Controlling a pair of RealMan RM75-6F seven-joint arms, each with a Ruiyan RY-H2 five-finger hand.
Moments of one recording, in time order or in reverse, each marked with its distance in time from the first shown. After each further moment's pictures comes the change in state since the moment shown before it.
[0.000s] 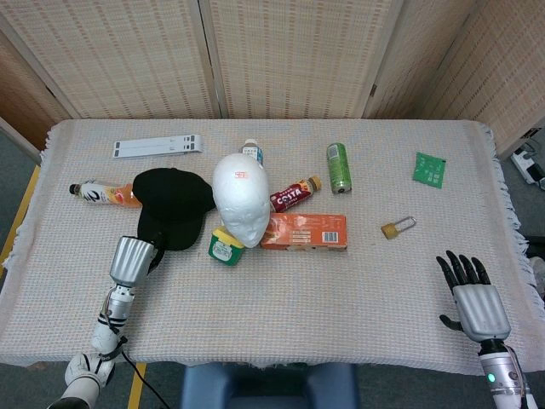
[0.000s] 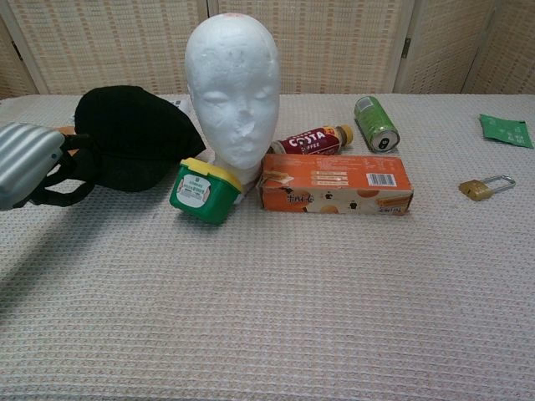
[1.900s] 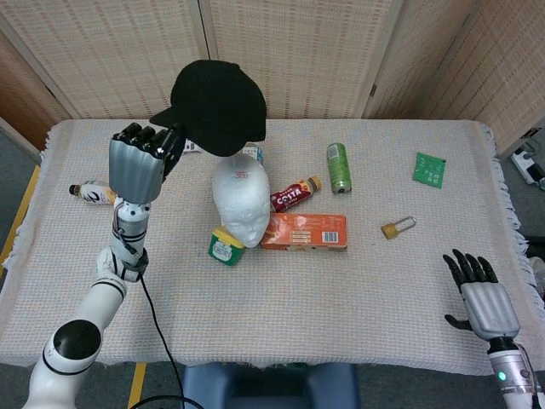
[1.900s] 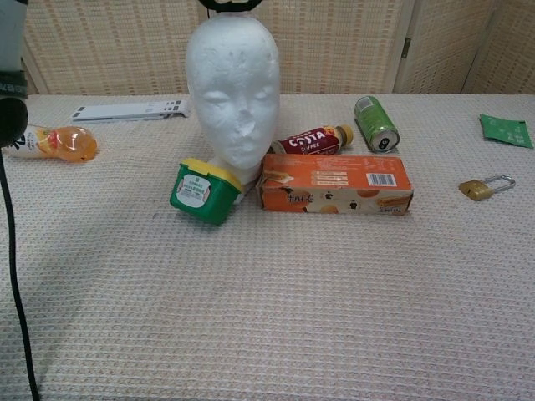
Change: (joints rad) left arm -0.626 0.251 -0.235 -0.158 -0.156 0.294 0.131; right arm 0.013 0.071 0.003 -0.033 0.028 -0.042 0.083
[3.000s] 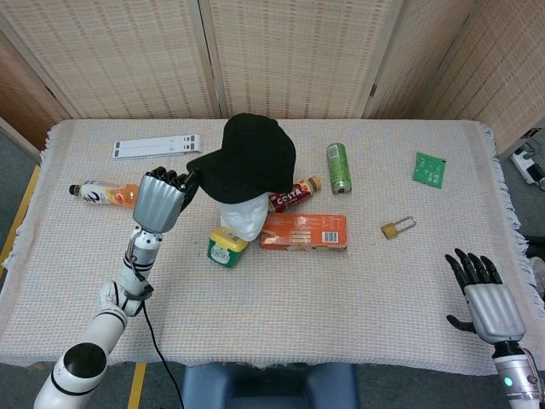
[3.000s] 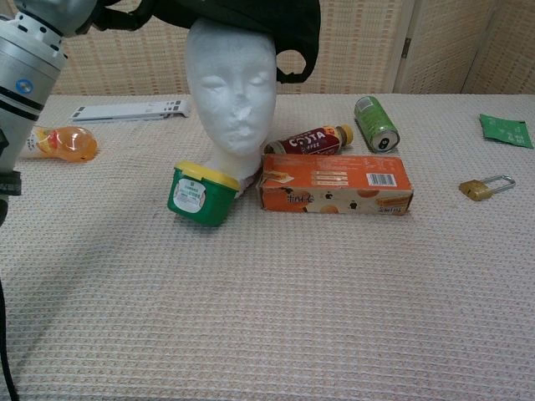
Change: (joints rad) left arm 0.210 -0.137 0.119 0.051 0.075 -0.085 -0.042; right arm -0.020 0.025 -0.013 -0.020 -0.065 0.051 0.028
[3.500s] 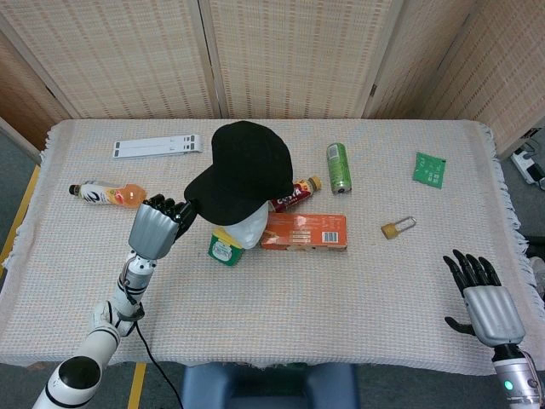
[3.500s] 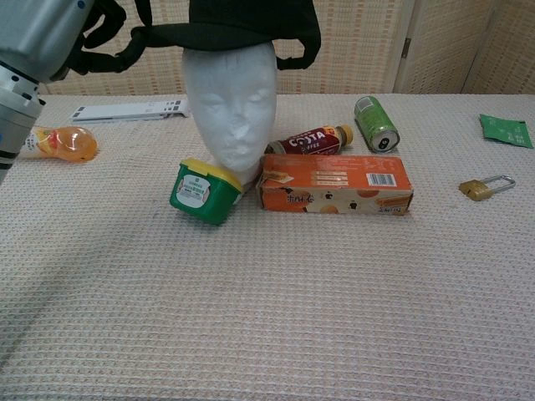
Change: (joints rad) left arm 0.111 -0.027 0.061 -0.018 0.058 0.124 -0.059; right arm -0.011 0.007 -0.009 -0.007 -0.034 0.021 0.017
